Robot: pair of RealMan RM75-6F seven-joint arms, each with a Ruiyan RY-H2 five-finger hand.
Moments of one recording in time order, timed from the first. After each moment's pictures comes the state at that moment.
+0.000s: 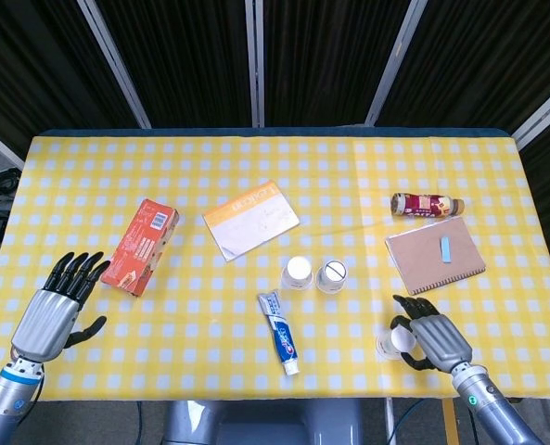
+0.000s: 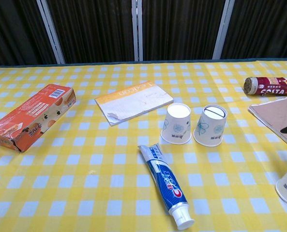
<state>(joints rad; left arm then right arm) -0.24 -1.22 0.08 -1.62 1.68 1.54 0.15 0.34 -1.11 -0.05 -1.79 -1.40 0.99 -0.15</state>
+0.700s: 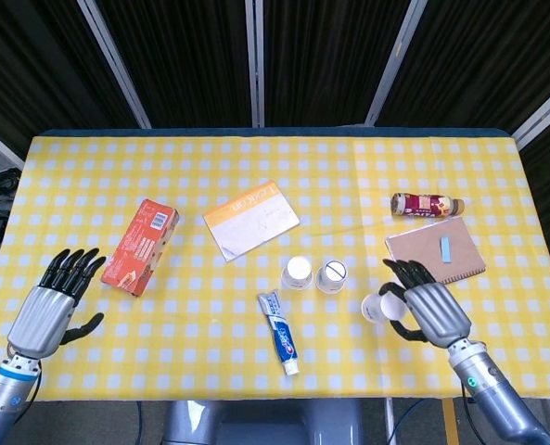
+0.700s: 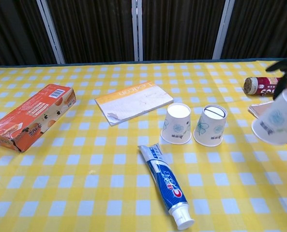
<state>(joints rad) -0.23 -1.21 0.05 -1.62 1.67 1.51 0.11 0.40 -1.00 0.08 -1.98 -1.41 1.08 -0.16</state>
